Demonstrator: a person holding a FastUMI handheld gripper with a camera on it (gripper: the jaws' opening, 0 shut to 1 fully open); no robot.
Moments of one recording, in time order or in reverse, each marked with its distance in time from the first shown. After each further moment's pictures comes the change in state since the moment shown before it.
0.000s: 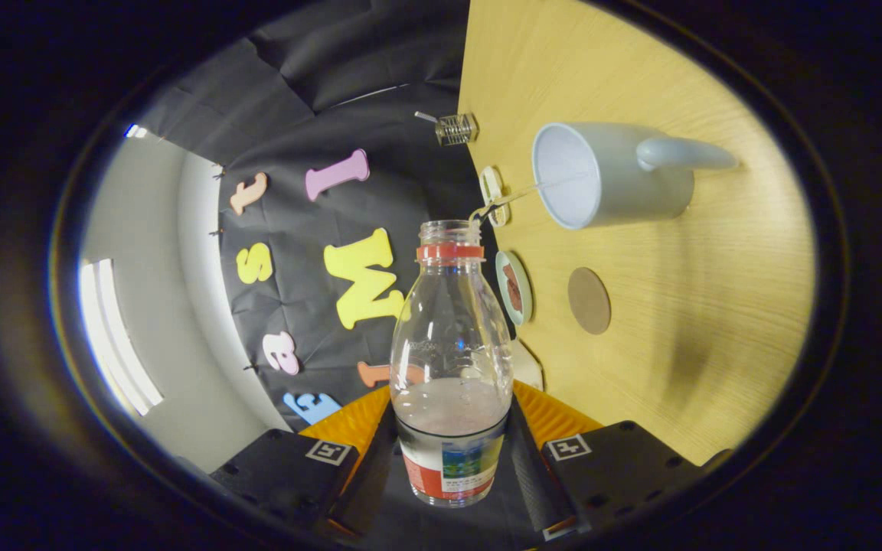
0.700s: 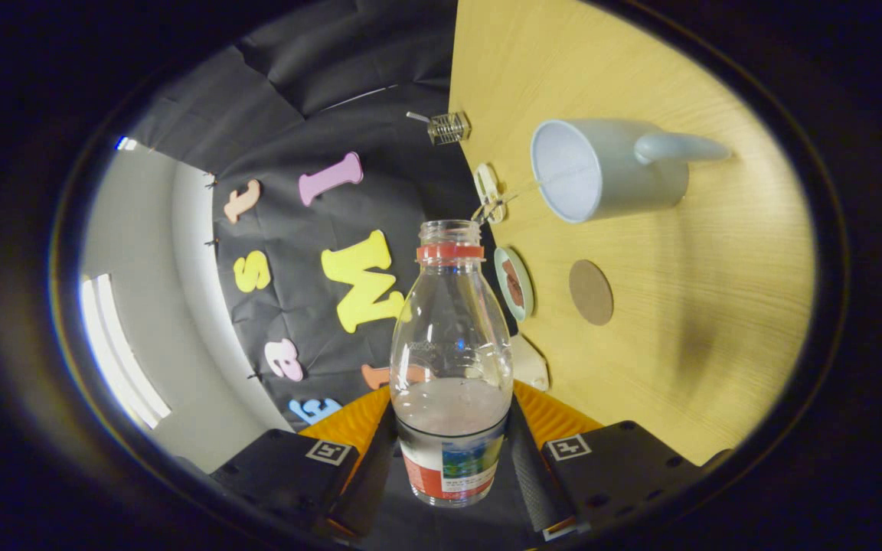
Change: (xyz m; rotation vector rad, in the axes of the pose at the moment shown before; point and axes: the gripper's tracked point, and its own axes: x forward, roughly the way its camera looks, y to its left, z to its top) arm 0.000 0.006 -0.002 0.048 0.002 -0.009
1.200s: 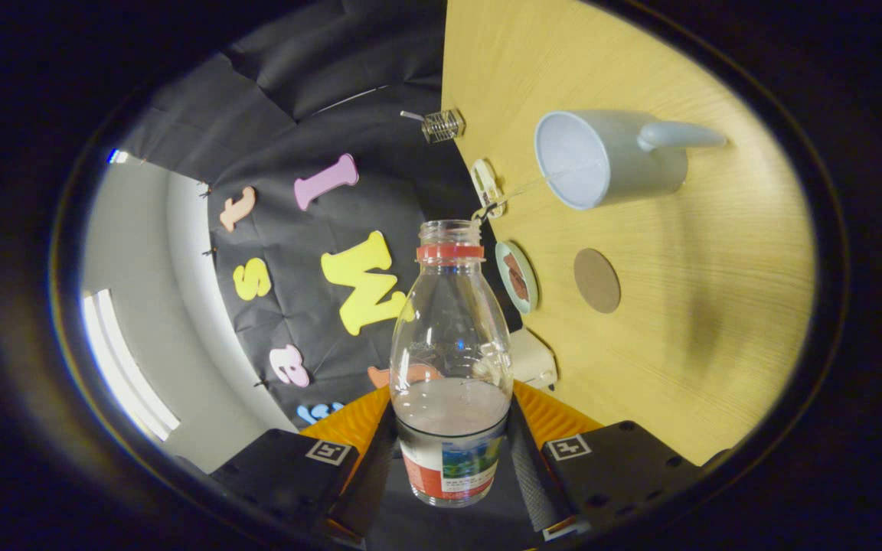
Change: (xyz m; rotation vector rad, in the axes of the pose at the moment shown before) arm 0.002 0.005 0.000 0.056 0.000 0.010
